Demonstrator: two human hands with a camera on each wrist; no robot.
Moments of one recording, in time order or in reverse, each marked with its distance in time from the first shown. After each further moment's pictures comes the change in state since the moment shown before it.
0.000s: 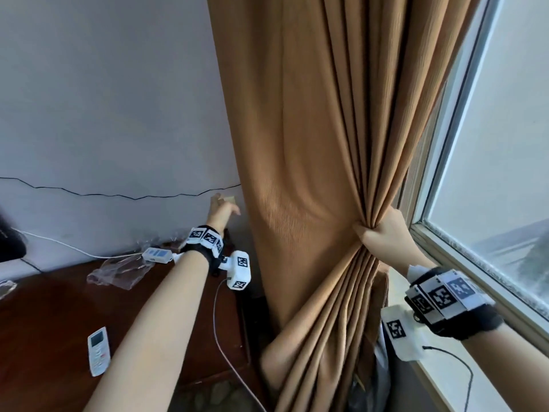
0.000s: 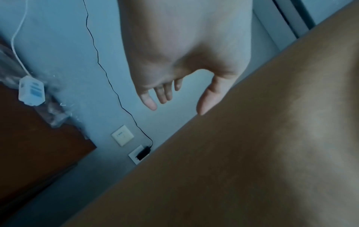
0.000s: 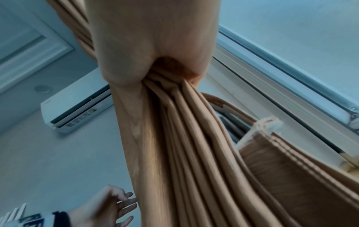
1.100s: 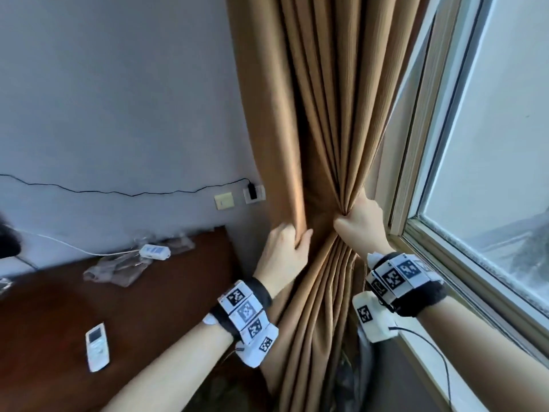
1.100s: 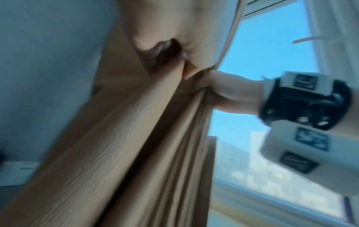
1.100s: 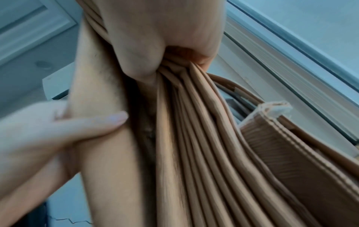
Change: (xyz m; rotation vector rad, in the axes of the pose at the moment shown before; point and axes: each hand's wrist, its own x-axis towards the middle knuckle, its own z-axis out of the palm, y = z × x) left_hand -0.161 -0.010 0.078 0.513 -0.014 0.825; right_hand 0.003 -0.029 0.024 0.012 0.060 0.075
